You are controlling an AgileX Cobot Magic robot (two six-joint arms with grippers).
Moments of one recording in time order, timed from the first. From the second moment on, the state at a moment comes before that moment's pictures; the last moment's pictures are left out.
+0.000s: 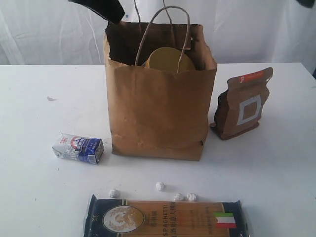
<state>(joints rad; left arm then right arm) -0.55 1.58 -1.91 -0.38 1.32 0.38 0.33 0.83 -0.95 -1.75 -0.74 1.77</state>
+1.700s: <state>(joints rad) -0.55 0.49 -0.71 -0.39 0.79 0.20 0.33 0.55 -0.15 -1.74 0.02 1.99</state>
